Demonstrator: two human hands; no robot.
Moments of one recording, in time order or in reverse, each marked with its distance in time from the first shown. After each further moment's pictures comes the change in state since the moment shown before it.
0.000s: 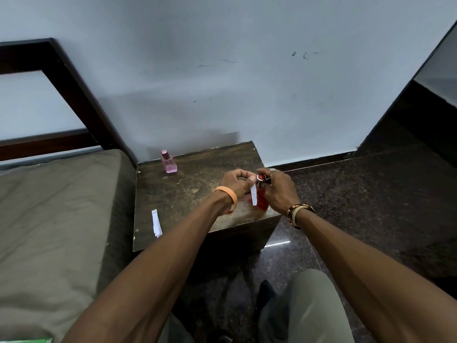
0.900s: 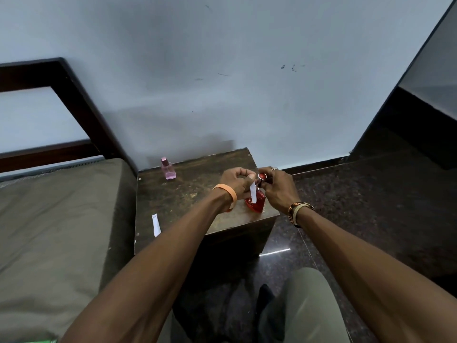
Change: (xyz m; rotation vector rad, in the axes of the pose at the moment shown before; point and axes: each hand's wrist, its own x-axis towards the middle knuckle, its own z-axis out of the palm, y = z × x) left_hand -0.030 0.026 0.014 0.011 -0.024 0.027; right_hand -0.013 -0.005 -0.025 0.085 0.056 0.014
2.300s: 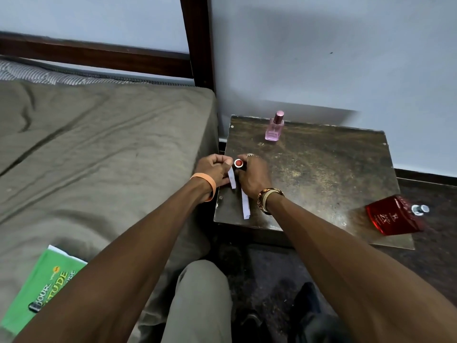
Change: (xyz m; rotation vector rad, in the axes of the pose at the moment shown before) left_hand 0.036 -0.131 -0.307 -0.253 0.497 -0.171; right_hand 0.040 -0.154 0.318 -0.064 -0.441 -0.134
